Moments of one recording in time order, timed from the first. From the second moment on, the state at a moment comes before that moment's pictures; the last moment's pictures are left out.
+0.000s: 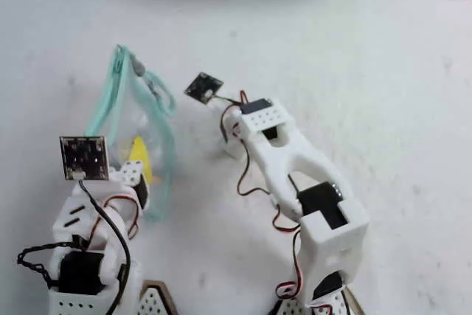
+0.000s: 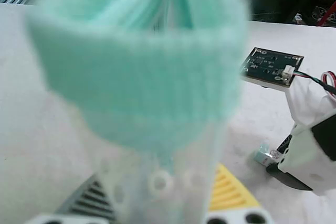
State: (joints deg) left arm -2.3 -99.7 78.9 55.1 8.2; right arm -25.4 18.3 14.9 50.6 34.7
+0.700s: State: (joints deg) left arm 17.8 -99.7 79.4 49.5 5.4; right arm -13.5 18.4 14.9 46.4 23.4
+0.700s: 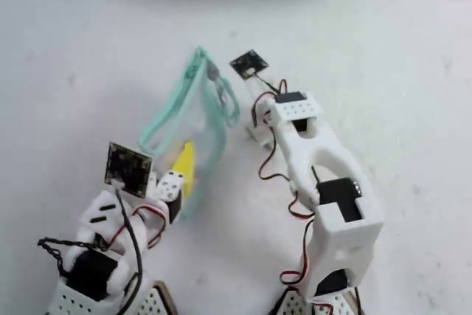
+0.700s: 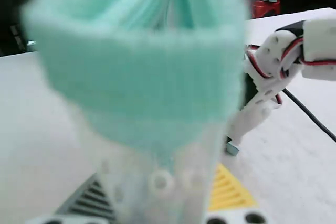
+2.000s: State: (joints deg) left arm 26.8 -100.8 82.5 54.4 -4.4; right arm -9.8 18.5 14.9 44.6 14.4
